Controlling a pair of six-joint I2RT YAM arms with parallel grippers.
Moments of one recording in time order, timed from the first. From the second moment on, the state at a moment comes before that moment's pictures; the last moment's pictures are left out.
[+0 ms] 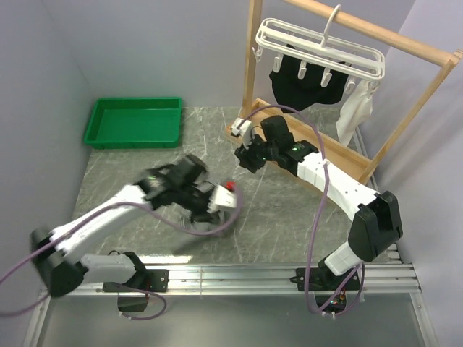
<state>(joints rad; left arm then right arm) -0.76 1.16 1.17 -0.94 0.64 0.69 0.58 1.54 1.31 -0.43 -0.30 -0.43</state>
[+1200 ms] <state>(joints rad) -0.54 1.93 1.43 -0.65 0.61 0.77 0.47 1.36 0.99 -0.80 -0.70 -0.23</state>
